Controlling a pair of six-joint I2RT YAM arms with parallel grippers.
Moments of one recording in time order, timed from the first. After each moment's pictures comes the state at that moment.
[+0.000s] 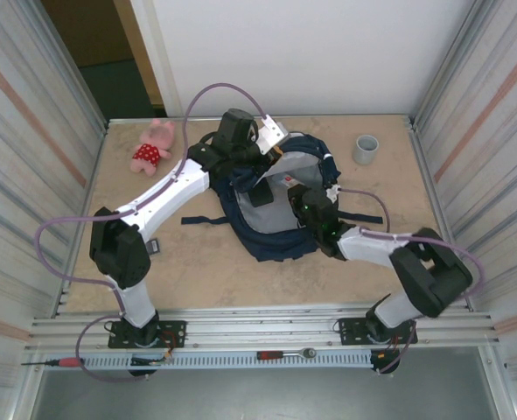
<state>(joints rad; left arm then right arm) -0.63 1.78 1.66 -0.42 0.23 0.34 0.64 1.53 0.63 0.52 0.31 1.48</state>
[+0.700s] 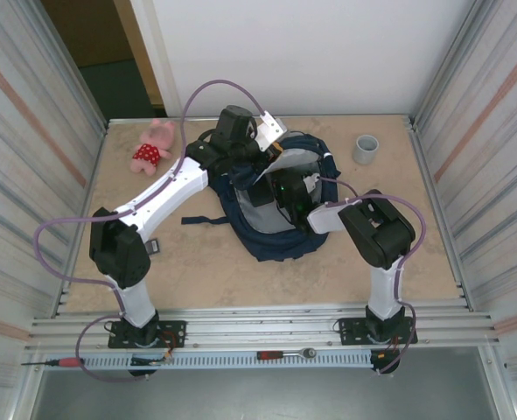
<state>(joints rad) -0.63 1.78 1.68 -0.43 0.25 0.32 0.62 1.95 0.94 0.62 0.31 1.61</state>
